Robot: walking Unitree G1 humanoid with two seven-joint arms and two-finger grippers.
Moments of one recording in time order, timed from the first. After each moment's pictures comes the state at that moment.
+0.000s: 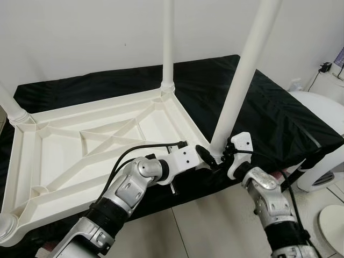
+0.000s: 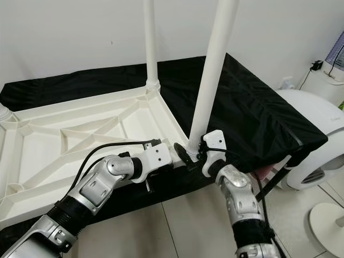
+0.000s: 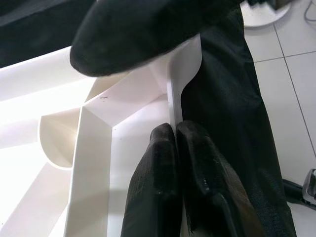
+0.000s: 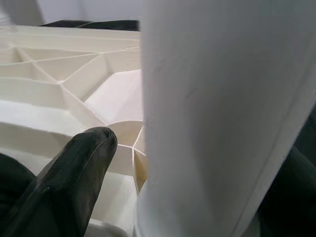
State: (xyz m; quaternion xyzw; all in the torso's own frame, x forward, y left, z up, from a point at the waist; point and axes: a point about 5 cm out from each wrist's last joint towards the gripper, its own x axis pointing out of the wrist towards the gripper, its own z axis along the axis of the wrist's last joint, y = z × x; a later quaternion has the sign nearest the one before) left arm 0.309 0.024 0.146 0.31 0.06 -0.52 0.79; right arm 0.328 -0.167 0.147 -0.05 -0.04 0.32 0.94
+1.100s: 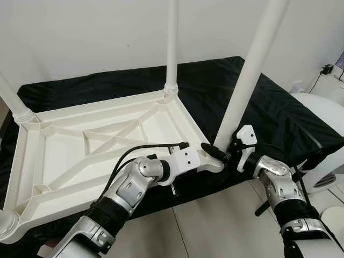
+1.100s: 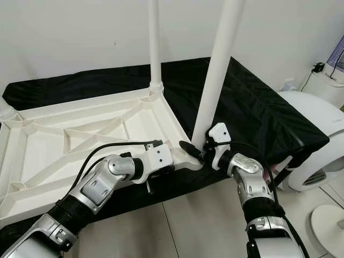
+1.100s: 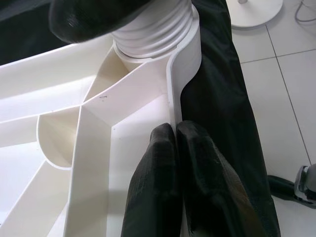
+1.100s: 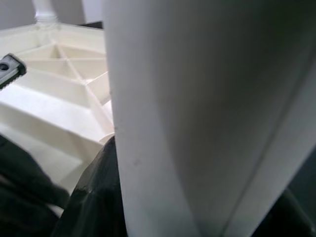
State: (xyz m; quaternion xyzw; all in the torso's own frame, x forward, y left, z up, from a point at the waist) left arm 0.310 0.023 0.146 0.31 0.06 -0.53 0.79; right arm 0.338 -0.177 0.150 -0.07 -0.05 0.39 0.92
